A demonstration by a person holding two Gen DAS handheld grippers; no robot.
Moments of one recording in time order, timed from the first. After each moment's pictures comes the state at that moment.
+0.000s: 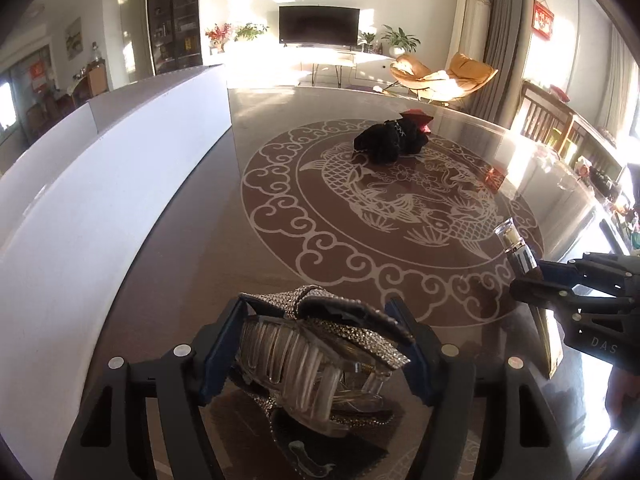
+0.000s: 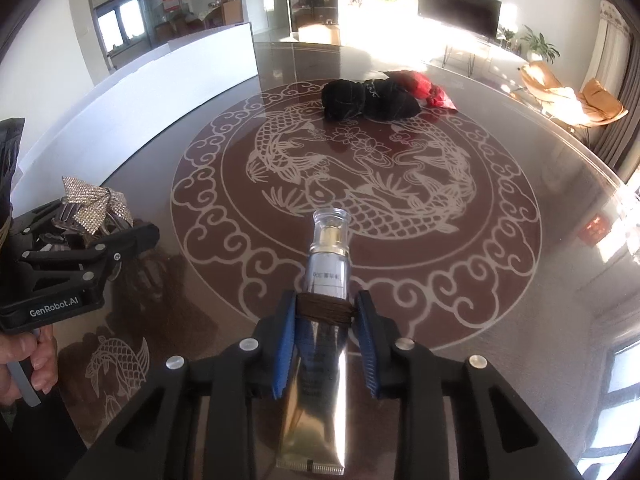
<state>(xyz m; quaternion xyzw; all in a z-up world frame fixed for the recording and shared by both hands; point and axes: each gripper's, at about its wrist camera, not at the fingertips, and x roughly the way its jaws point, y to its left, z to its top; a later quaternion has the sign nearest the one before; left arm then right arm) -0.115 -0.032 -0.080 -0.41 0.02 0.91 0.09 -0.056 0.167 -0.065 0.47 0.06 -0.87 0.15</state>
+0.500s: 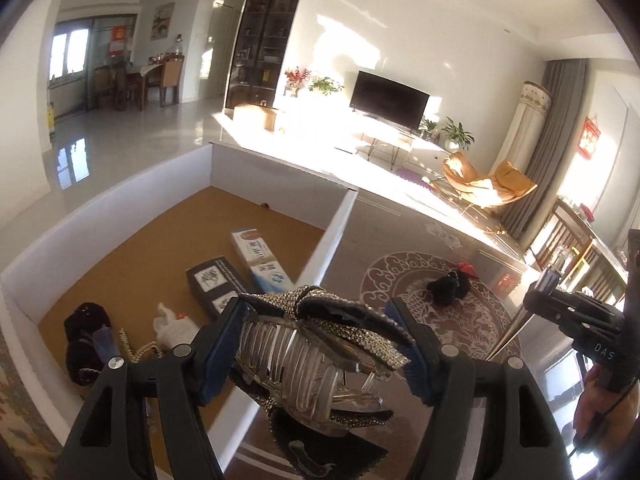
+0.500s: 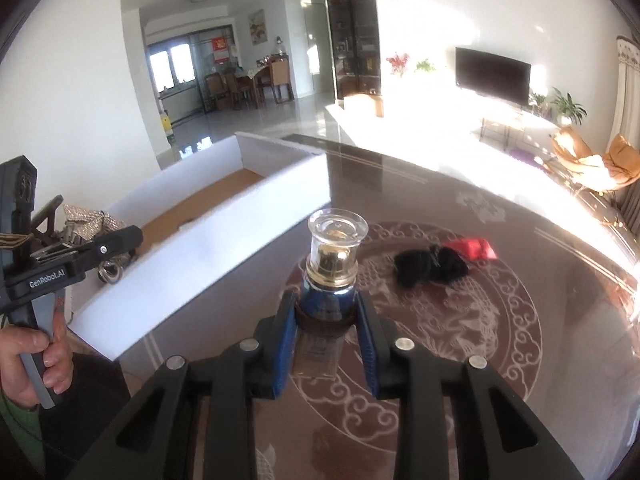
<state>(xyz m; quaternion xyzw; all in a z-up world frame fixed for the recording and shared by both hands) -0.089 -0.200 0.042 -0.32 -0.12 0.94 -0.01 -0.074 0.097 0.073 0.34 0.04 -0.90 0.25</state>
